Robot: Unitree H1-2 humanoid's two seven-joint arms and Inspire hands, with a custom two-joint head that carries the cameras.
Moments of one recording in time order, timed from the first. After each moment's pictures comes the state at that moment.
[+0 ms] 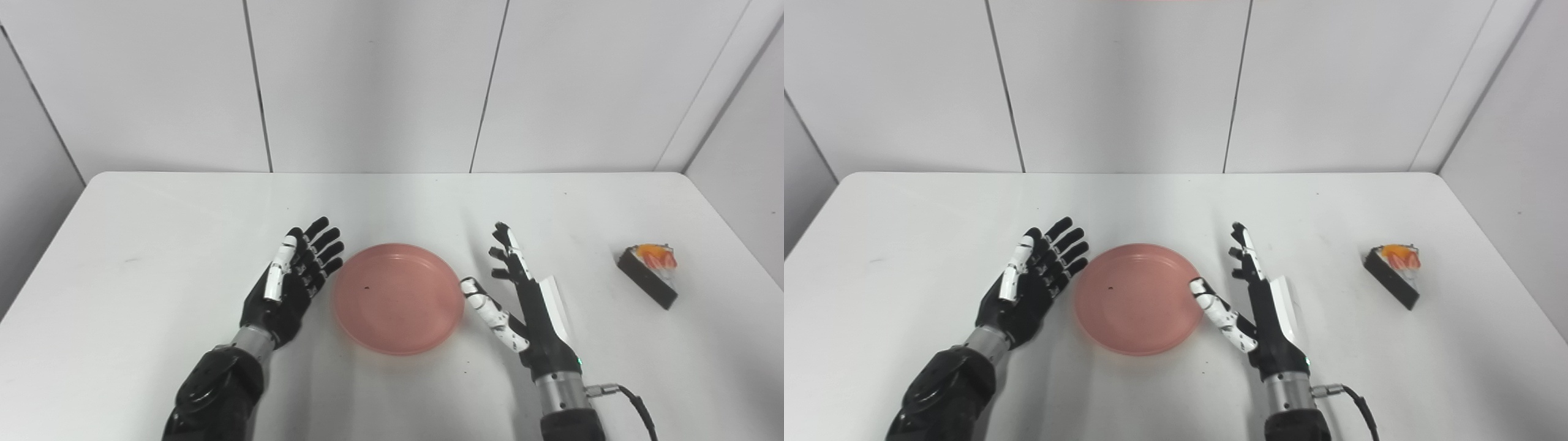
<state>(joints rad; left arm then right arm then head) -0.30 -0.03 0.03 0.16 -0.37 0.30 -0.23 -0.02 -0.07 0.07 -0.30 -0.55 0.07 -0.06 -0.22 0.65</state>
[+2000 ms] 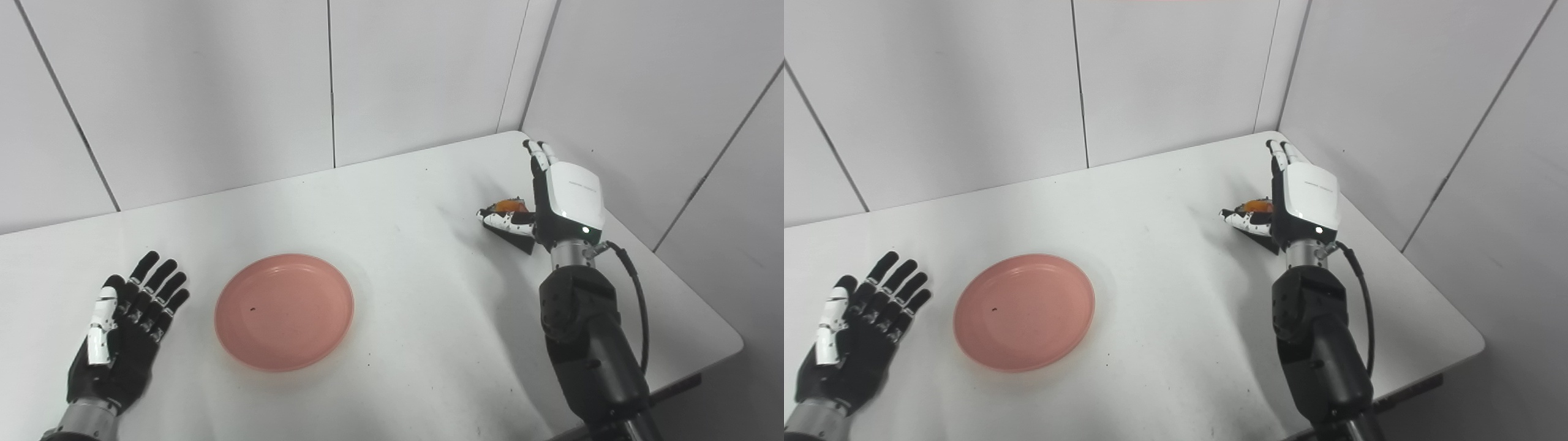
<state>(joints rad) -0.32 0.06 0.10 0.23 -0.44 0.26 -0.34 -0.20 -0.37 -0.19 -0.17 -1.00 0.46 0.05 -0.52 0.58</state>
